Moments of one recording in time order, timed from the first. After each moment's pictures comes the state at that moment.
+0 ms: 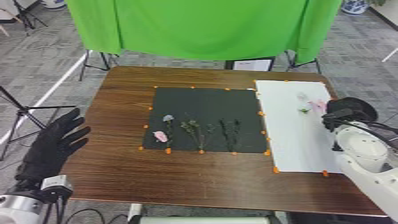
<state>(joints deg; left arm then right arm) 140.5 -52.3 -110.7 -124.1 39.8 4.2 12.3 -79.6 -33.7 60.4 -88.0 -134.1 -1.8 32.4</state>
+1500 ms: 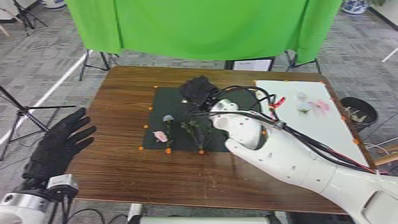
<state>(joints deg) 139.1 -51.8 -108.6 -124.2 39.8 4.4 12.2 -45.8 -62.8 22.0 -83.9 -144.4 2.1 13.6</state>
